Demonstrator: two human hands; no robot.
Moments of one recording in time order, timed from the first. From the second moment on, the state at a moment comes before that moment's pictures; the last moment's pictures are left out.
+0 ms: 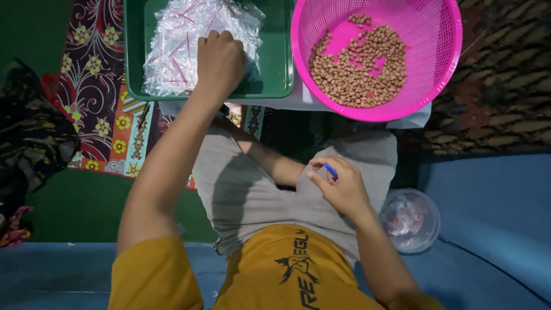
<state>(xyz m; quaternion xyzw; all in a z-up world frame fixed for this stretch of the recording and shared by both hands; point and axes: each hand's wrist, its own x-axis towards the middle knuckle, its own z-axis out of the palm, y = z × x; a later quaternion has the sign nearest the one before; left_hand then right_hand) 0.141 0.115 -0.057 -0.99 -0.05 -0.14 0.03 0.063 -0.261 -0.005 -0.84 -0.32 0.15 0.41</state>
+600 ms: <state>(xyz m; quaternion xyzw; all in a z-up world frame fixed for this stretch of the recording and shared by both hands) 0.098 0.096 0.053 -0.76 -0.05 -0.35 -0.55 0.062 -0.229 0.020 -0.83 -0.26 0.18 0.47</state>
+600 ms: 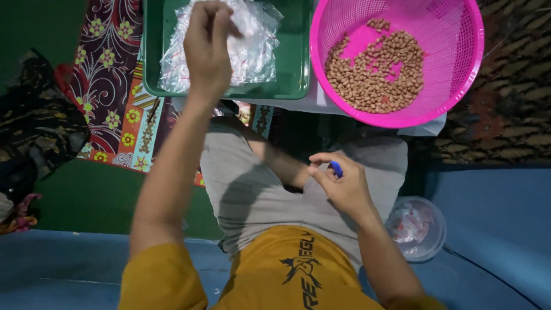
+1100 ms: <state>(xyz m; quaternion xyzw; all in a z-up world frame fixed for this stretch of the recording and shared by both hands) 0.129 0.152 -0.018 -0.79 -0.15 -0.44 -0.40 0.053 -0.211 0.004 -0.82 -0.19 0.26 0.47</state>
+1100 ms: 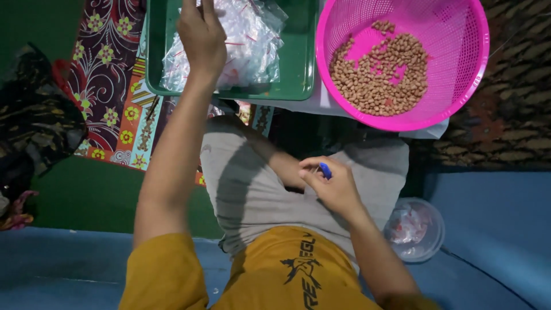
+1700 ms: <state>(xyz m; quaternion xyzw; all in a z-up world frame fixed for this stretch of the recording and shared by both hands) -0.016 -0.012 -0.006 -0.86 0.03 0.01 -0.51 0.059 -0.216 -0.027 -0.77 -0.10 0.34 0.53</state>
